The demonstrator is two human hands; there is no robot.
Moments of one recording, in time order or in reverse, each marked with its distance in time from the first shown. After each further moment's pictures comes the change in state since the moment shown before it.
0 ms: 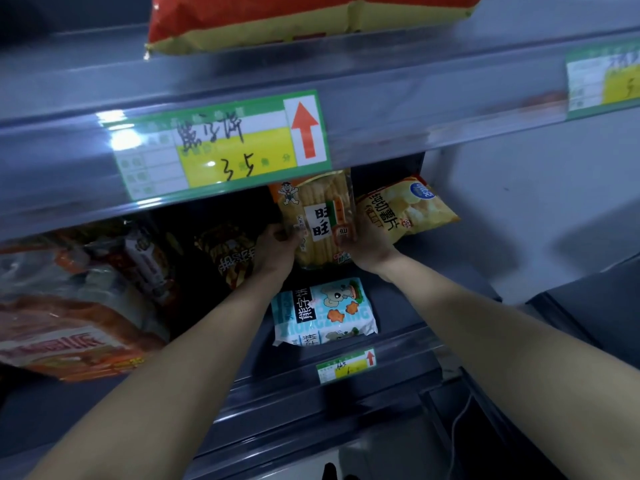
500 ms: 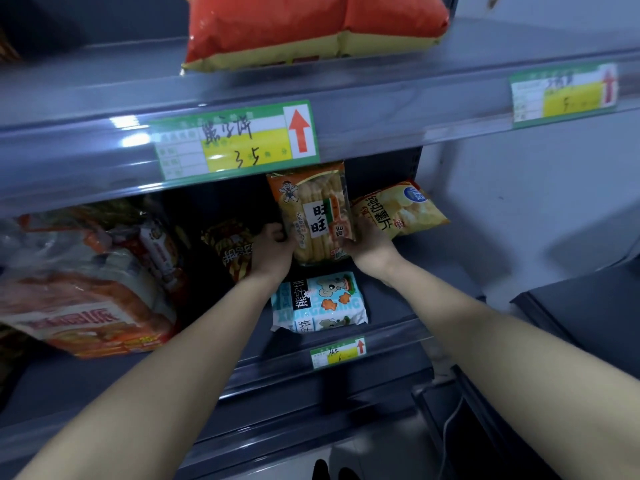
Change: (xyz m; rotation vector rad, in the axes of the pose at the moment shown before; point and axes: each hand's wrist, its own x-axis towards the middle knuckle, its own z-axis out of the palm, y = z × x) left_hand -0.043 0.014 -0.011 0.094 0.046 0.083; right_hand -0.043 -0.014 -0.016 -0.014 0.051 -0.085
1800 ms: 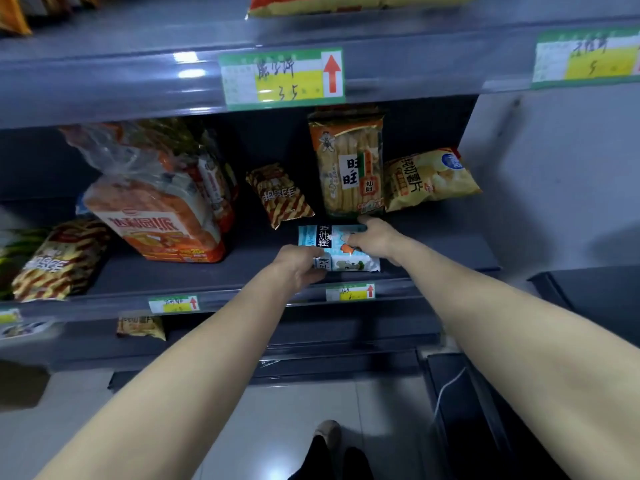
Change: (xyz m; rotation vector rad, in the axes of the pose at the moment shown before) left_hand -0.093 -0.027 -0.005 -0.420 -0.094 -0.696; right_hand -0.042 0.002 0.019 -0.164 -0.407 0.163
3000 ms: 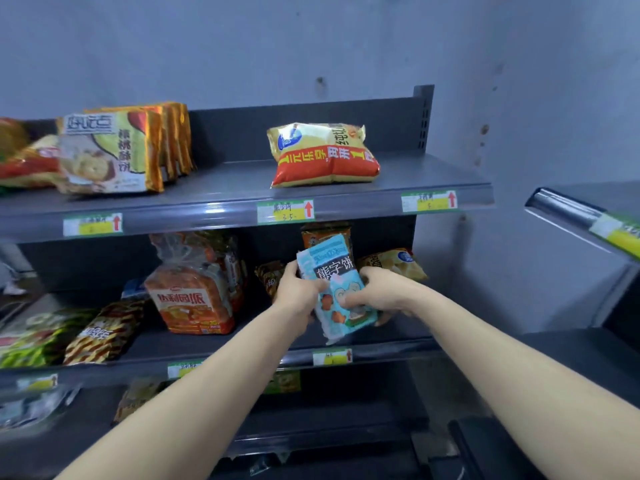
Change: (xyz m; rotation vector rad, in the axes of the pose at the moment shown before) left_hand -0.211 0.028 0.024 0.006 0.010 0.554; right_hand -0.206 -0.046 -0.088 -0.009 -0.011 -0.188
